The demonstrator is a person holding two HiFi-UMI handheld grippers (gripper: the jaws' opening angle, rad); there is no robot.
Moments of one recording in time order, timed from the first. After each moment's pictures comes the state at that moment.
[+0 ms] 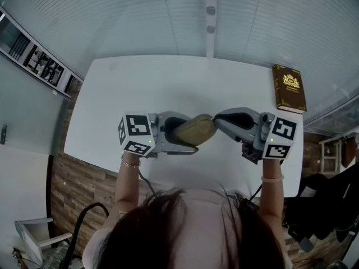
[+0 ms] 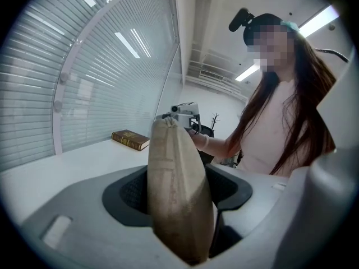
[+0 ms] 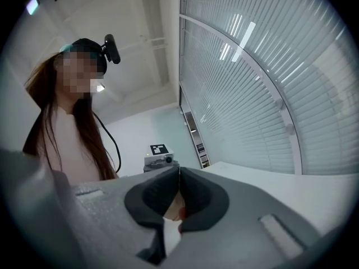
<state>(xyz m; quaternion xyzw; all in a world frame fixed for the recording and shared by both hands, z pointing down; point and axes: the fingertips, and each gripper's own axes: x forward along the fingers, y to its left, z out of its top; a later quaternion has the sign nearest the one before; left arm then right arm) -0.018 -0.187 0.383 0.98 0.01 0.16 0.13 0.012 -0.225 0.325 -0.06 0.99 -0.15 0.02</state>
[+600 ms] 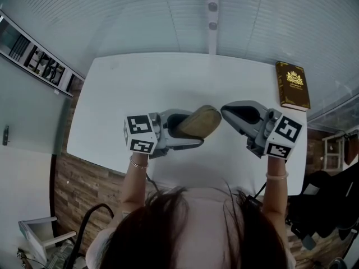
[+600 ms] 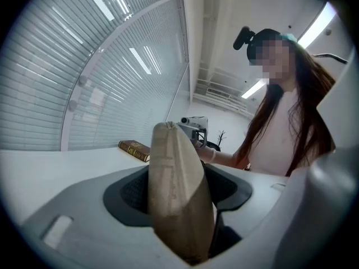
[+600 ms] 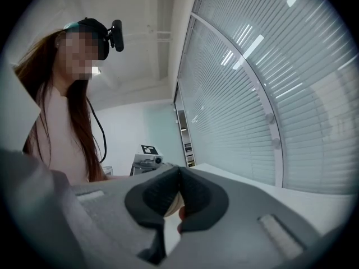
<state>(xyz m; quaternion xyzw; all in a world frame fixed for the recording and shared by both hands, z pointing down) -0.021 -0.210 0.382 0.98 -0.04 0.07 0.16 0.018 -0.248 0.332 -0.13 0.99 -0.09 -0.01</state>
